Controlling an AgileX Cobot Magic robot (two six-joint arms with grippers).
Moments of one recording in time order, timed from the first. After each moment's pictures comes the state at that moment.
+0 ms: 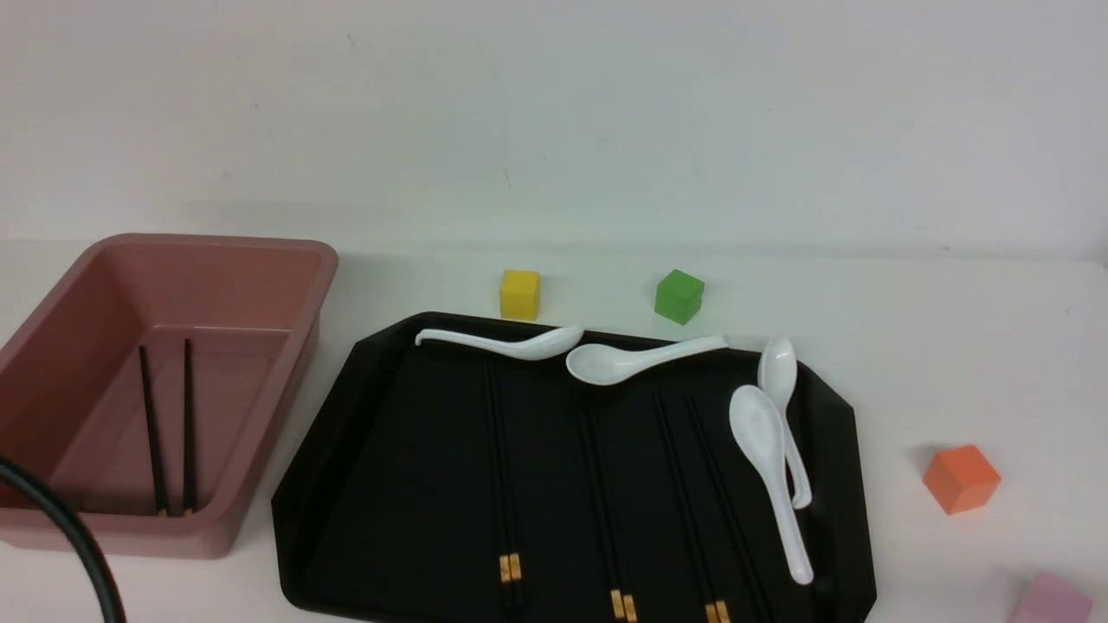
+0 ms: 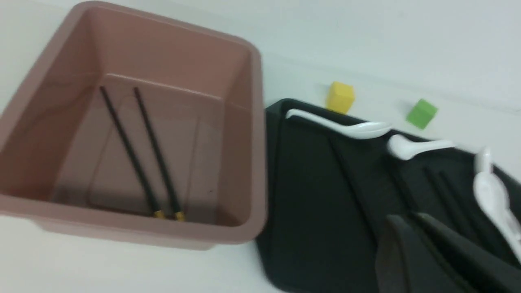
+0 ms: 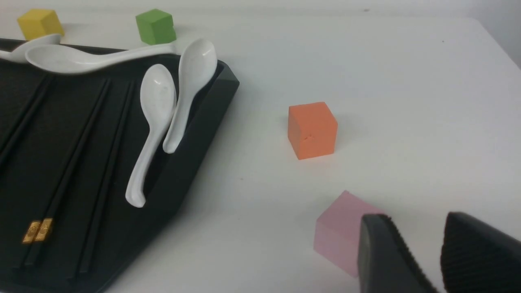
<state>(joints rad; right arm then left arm) 0.00 -0.01 0.02 0.03 0.37 0.03 0.14 0.37 -0.54 -0.46 0.68 0.15</state>
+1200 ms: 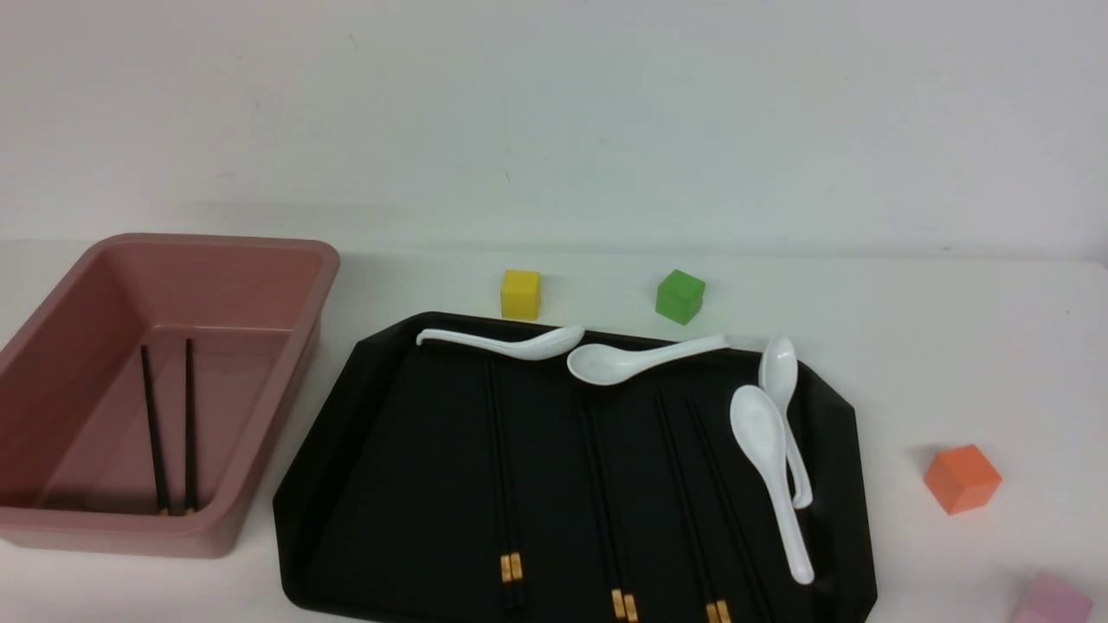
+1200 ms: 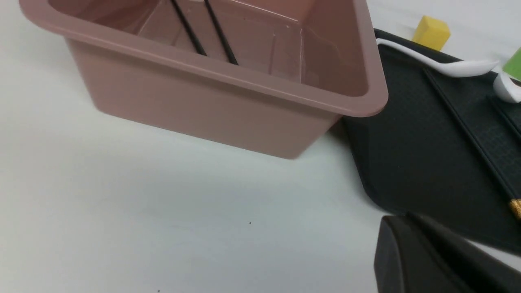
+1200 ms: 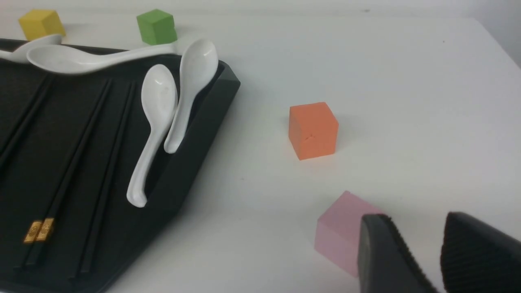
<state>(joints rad) 0.00 -0.01 0.02 0.03 0.37 0.03 -0.14 -0.01 0.03 0.08 0.40 -0.41</state>
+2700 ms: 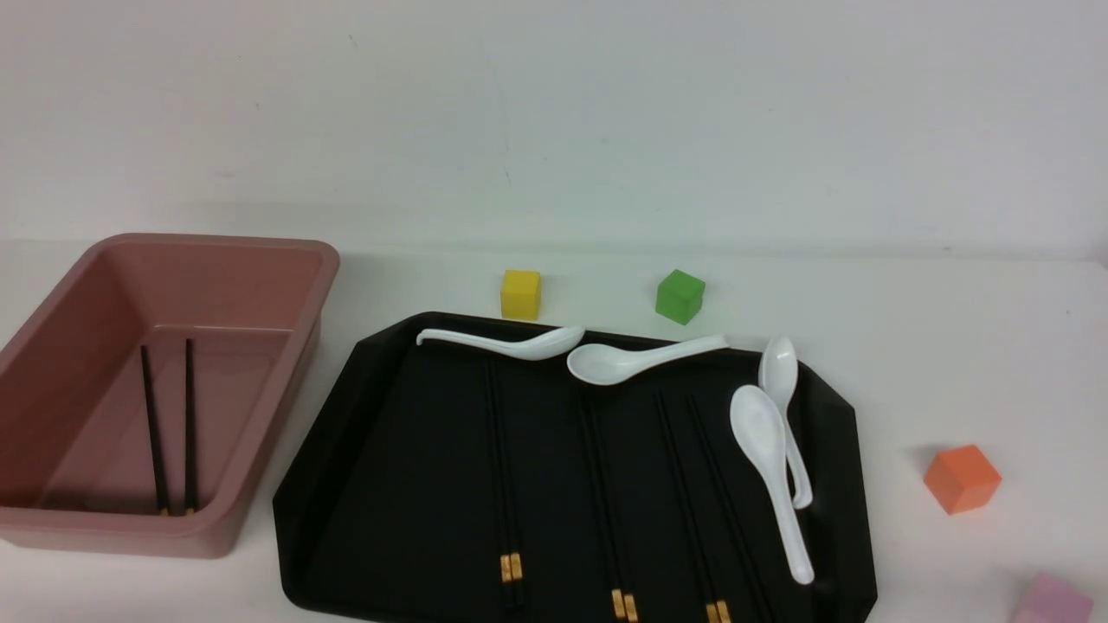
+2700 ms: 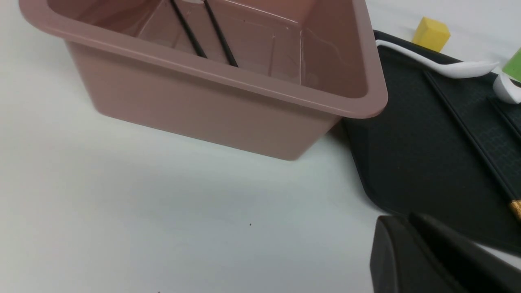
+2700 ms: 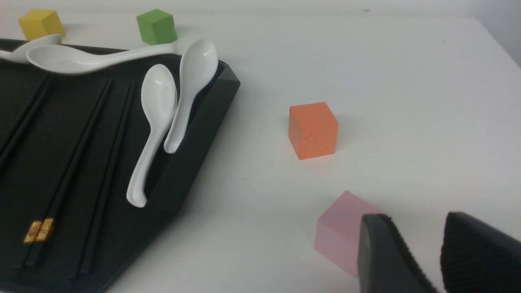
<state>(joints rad) 0.00 -0.01 0.02 0.03 0.37 0.03 -0.14 -0.01 0.03 0.08 0.39 -0.41</state>
